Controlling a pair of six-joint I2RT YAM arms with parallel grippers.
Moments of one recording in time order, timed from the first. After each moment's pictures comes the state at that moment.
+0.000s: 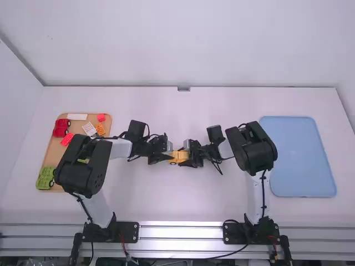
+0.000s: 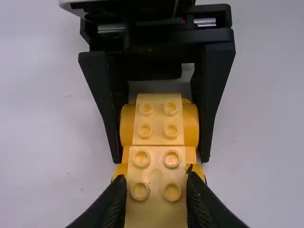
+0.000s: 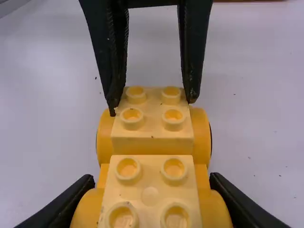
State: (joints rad) left arm -0.19 1.84 0.78 -0.04 0.89 1.09; right arm 0.34 2.23 0.87 0.36 -1.14 -0.95
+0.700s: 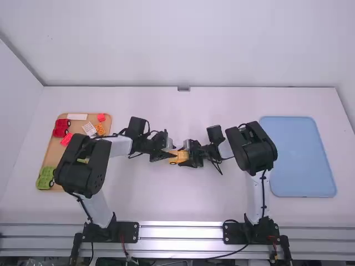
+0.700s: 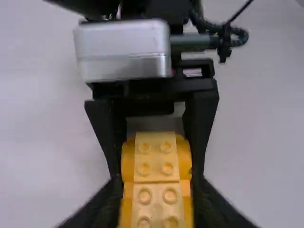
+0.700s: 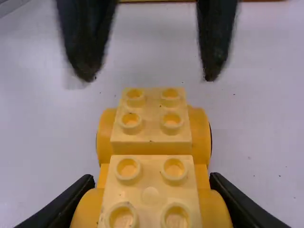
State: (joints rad) left arm -0.18 1.84 0.84 -0.07 1.02 1.09; right arm 0.34 2.23 0.87 0.36 -1.14 -0.95
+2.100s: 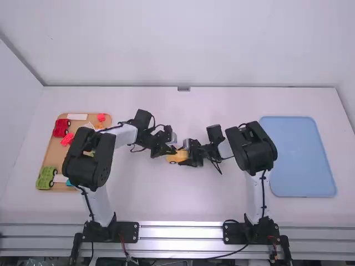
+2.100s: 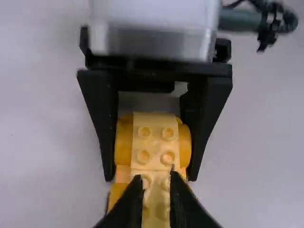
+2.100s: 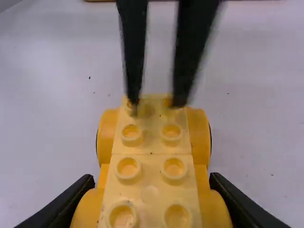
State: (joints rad) left arm -0.21 1.93 1.07 -0.44 0.90 1.12; right arm 0.34 2.23 0.88 0.36 -1.12 -0.94
